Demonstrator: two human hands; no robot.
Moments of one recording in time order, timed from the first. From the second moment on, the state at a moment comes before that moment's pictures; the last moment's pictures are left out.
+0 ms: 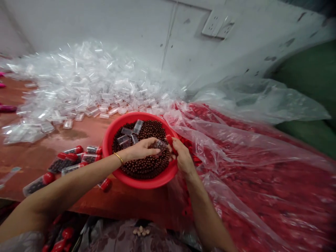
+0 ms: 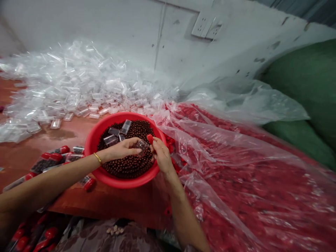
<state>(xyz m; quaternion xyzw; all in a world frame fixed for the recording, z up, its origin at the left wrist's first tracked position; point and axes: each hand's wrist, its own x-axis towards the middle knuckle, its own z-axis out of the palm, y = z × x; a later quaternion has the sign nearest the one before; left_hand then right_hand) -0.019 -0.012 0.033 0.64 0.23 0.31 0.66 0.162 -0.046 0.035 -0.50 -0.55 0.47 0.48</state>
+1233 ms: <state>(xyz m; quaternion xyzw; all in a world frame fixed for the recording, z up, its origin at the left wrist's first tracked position) -0.019 -0.028 0.044 0.88 0.34 0.15 0.29 0.117 -0.024 0.036 -0.50 -0.51 0.52 0.47</state>
